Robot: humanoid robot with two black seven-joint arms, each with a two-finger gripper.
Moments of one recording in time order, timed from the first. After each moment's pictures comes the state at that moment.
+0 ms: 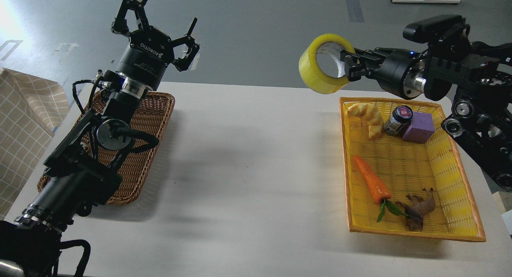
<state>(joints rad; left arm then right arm) -0.55 0.22 -1.21 -1.08 0.25 -0.49 -0.29 0.86 -0.49 0.81 1.39 -1.96 0.49 -0.09</state>
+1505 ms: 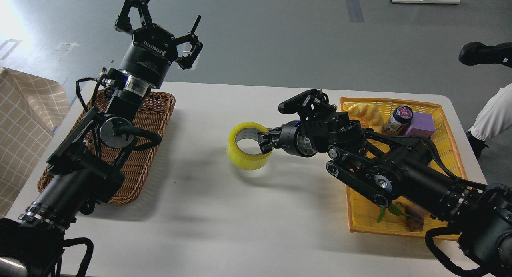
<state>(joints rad) -0.56 0.20 -1.21 -1.08 0.25 -0.49 -0.29 0.91 0.00 0.45 0.96 -1.97 0.49 -0.09</state>
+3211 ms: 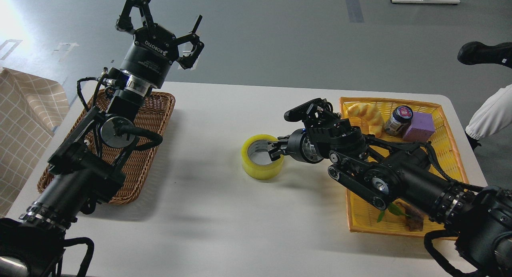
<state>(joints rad) -0.56 0.21 -1.21 -1.08 0.25 -0.49 -0.29 0.90 0.00 0.43 0.89 -1.96 0.49 -0.08</state>
